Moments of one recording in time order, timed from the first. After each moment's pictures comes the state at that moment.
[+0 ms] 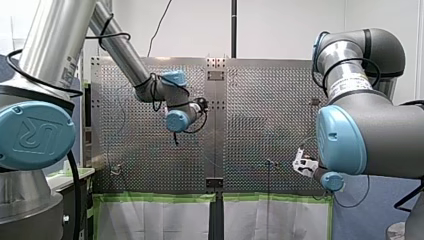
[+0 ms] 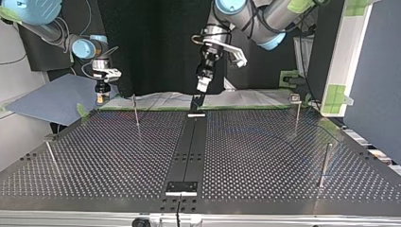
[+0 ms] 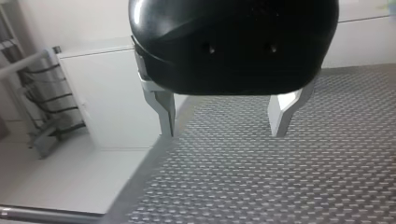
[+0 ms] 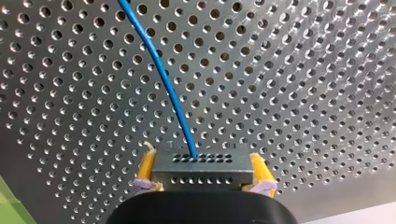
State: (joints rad) left arm -0.64 -1.83 -2.12 -2.05 -1.90 -1.66; right arm 1.60 -0.62 1.72 -1.16 1.28 1.86
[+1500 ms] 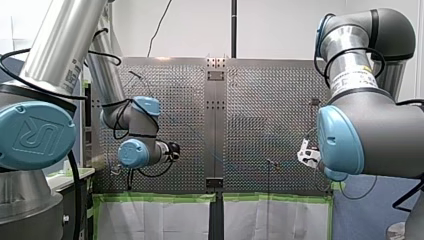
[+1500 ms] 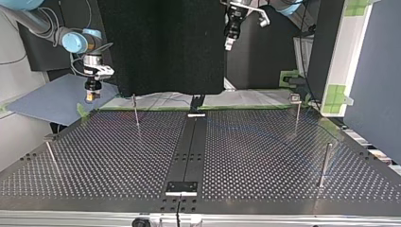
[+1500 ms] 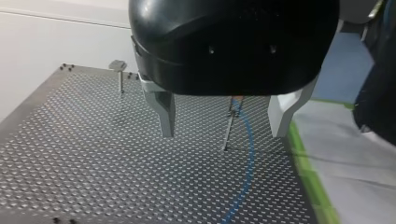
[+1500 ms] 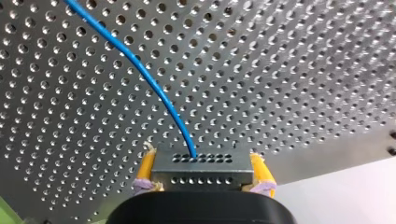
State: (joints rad) left arm -0.63 -1.88 -2.50 -2.04 -1.94 -1.64; right arm 1.58 -0.75 1.83 -1.15 1.32 1.87
